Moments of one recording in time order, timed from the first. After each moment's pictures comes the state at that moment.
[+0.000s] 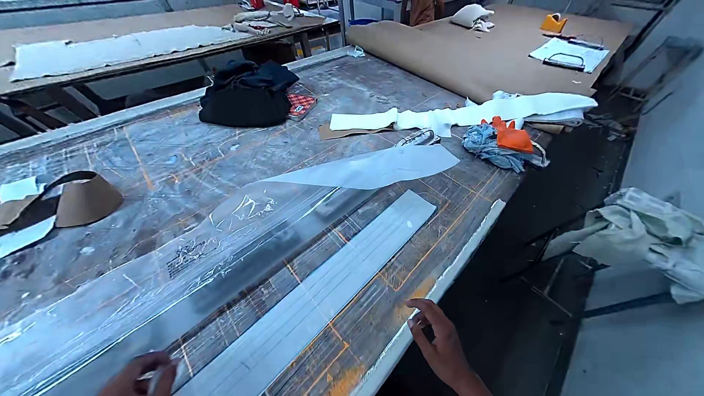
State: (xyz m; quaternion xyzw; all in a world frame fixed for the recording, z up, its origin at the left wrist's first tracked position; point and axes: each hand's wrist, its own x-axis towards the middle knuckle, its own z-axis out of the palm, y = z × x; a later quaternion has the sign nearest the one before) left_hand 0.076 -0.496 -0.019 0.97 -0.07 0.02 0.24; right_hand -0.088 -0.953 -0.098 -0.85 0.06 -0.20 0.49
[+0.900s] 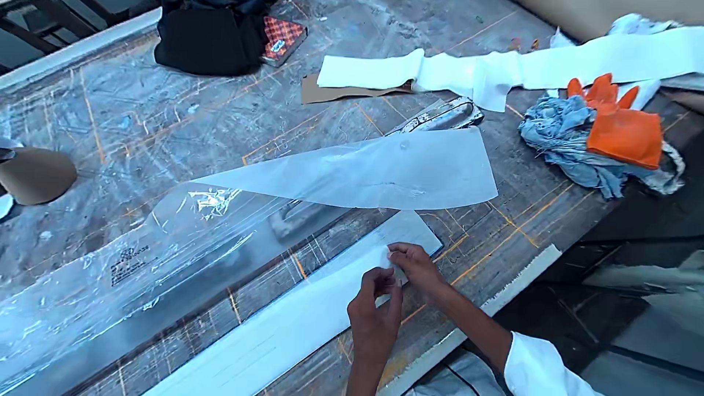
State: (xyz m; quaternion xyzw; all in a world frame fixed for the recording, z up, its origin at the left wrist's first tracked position) left_hand 0.118 -0.997 -0.082 0.83 -0.09 0.06 0.54; right_hand 0.153 -1.135 -0.098 -0.64 0.16 0.16 0.73
